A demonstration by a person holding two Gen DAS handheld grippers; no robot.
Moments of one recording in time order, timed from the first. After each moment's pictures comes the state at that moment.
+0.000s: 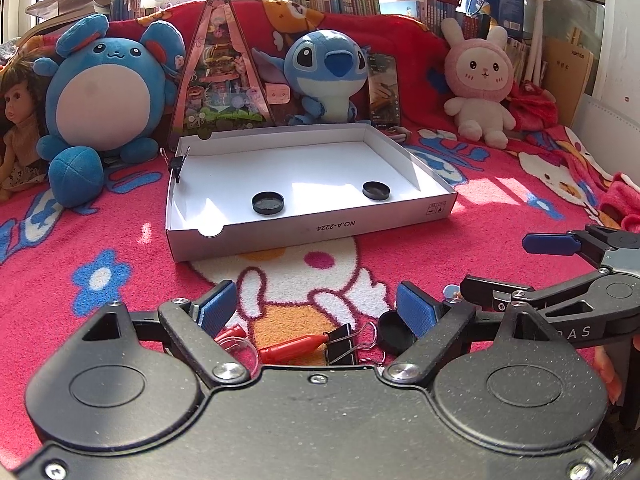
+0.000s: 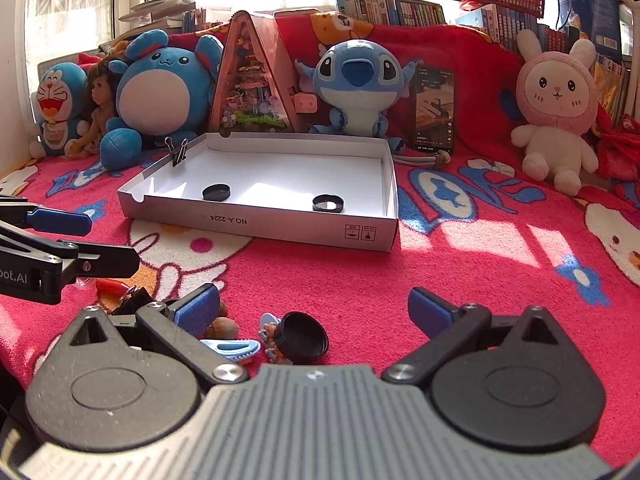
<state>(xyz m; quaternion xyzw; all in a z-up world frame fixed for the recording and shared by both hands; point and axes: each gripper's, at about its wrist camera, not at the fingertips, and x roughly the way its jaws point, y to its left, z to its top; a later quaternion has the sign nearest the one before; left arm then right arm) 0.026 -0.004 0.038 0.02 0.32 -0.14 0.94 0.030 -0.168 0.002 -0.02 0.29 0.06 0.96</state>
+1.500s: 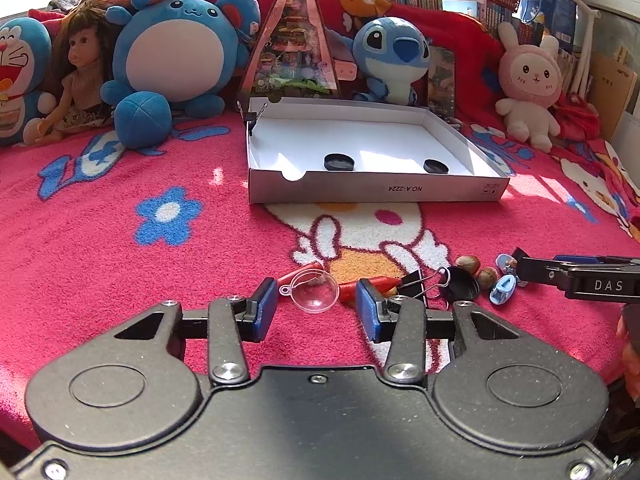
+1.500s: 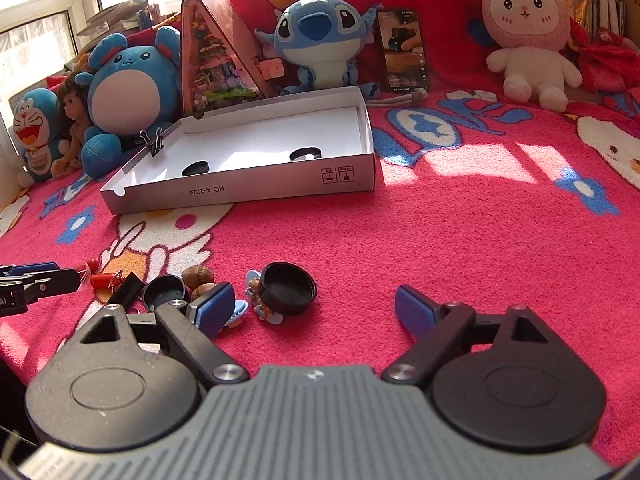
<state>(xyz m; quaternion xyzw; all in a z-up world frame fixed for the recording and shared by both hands) 0.005 0.041 0.019 -0.03 0.34 -0.07 0.94 0.028 -0.188 -0.016 0.07 0.33 0.05 0.94</state>
